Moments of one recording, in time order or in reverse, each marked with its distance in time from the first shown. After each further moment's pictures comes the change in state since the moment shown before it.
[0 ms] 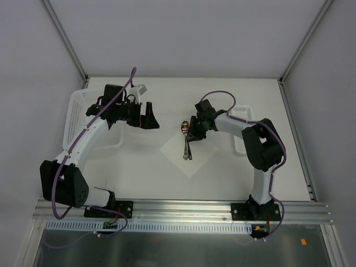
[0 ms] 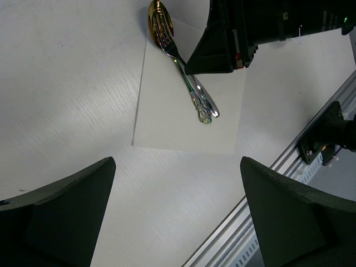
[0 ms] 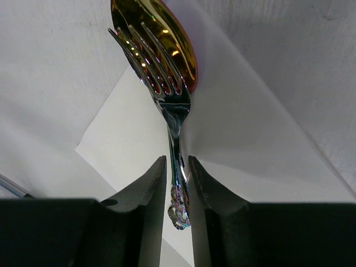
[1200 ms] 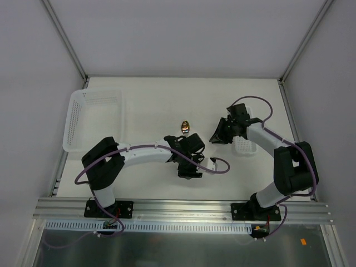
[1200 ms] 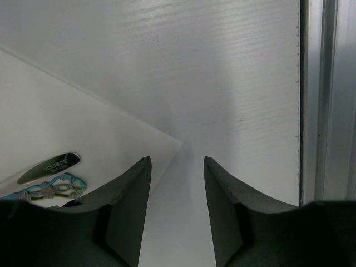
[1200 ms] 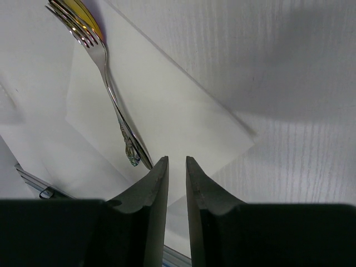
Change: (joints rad) left arm -0.855 0.369 -0.013 0.030 -0.282 0.748; right arm -0.258 -0.393 -0.324 -0.034 -0.078 -0.047
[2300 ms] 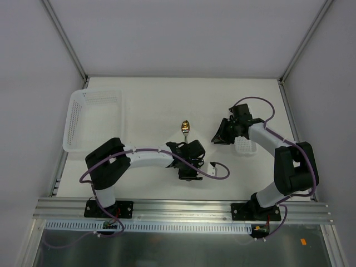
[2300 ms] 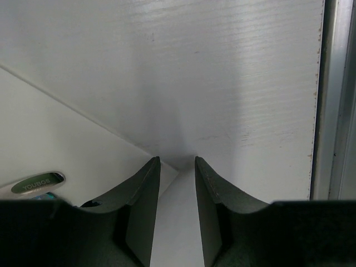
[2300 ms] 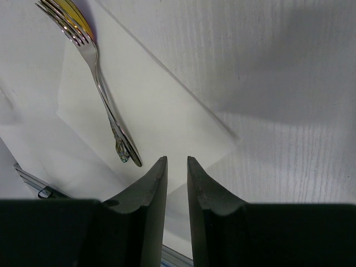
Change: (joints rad) left arm -0.039 0.042 -0.073 0.128 -0.047 -0.049; right arm -0.034 -0.002 -0.010 -0.007 -0.018 -0.027
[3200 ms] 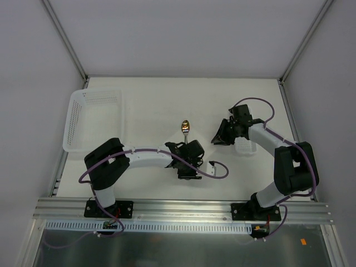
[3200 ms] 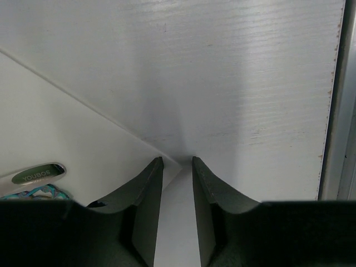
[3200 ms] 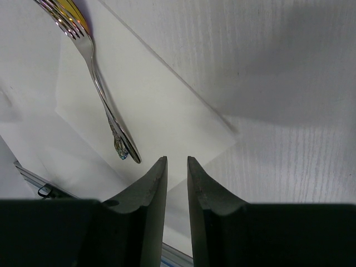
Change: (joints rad) left arm 0.008 -0.010 -0.022 0.012 -0.034 -0.017; right arm -0.001 0.000 -0.010 0.001 -0.008 -0.002
